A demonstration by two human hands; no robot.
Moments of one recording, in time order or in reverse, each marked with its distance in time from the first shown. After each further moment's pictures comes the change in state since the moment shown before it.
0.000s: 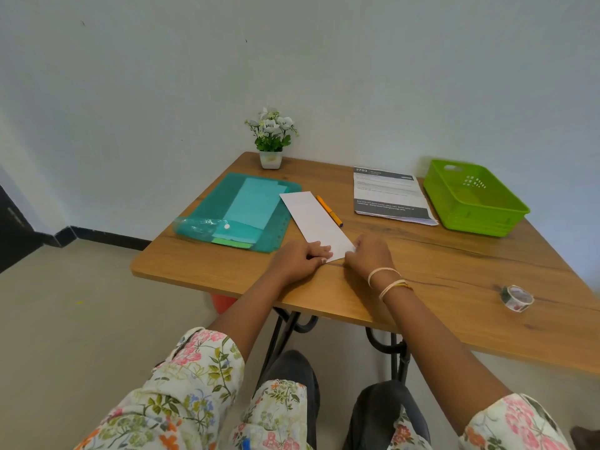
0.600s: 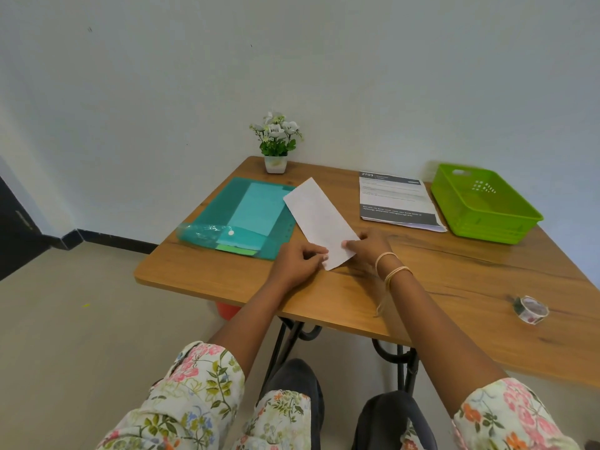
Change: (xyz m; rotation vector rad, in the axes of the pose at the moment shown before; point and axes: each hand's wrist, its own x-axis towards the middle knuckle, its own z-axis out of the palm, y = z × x) left_hand 0.001 -0.007 0.003 -0.292 0.273 -0.092; right_hand 0.036 -0.012 -0.003 0.500 -0.098 0.122
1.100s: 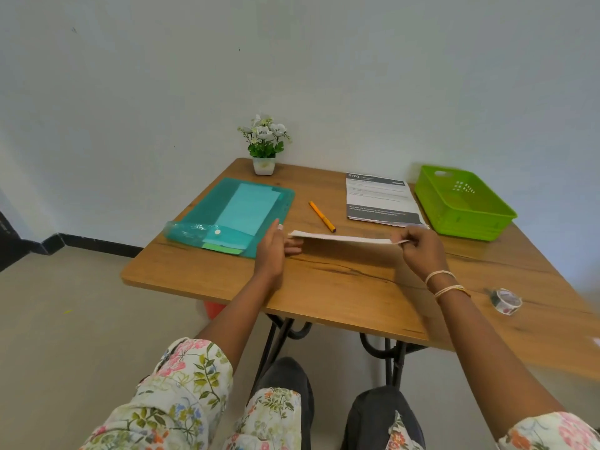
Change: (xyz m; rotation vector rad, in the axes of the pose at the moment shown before) left_hand 0.006 0.000 -0.001 -0.623 0.215 -0.269; right_hand -0.025 0.059 -0.094 -0.143 0.333 -0.395
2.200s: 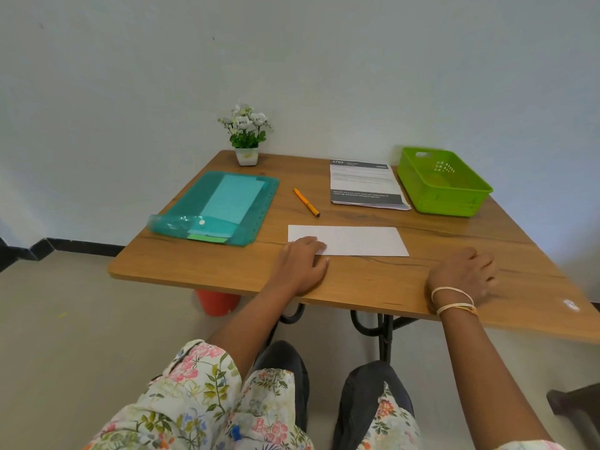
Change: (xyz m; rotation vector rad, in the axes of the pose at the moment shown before) left_hand -0.058 -0.009 0.041 1.123 -0.321 0.514; right_hand -0.067 0.061 -0.024 -0.666 0.474 0.582
